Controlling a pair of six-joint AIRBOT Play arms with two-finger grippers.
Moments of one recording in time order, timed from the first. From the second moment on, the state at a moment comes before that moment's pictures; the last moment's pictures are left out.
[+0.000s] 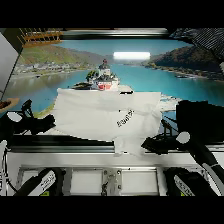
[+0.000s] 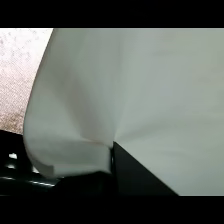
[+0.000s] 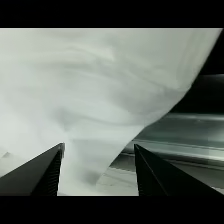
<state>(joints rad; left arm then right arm) 0.39 -1.10 0.65 1.21 -1.02 -1.49 0.09 -0.89 0.28 -0.91 0.98 1.59</state>
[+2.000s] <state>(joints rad) 0.34 -1.48 1.11 1.37 -1.25 -1.52 0.08 -1.50 1.19 -1.01 0.89 1.34</state>
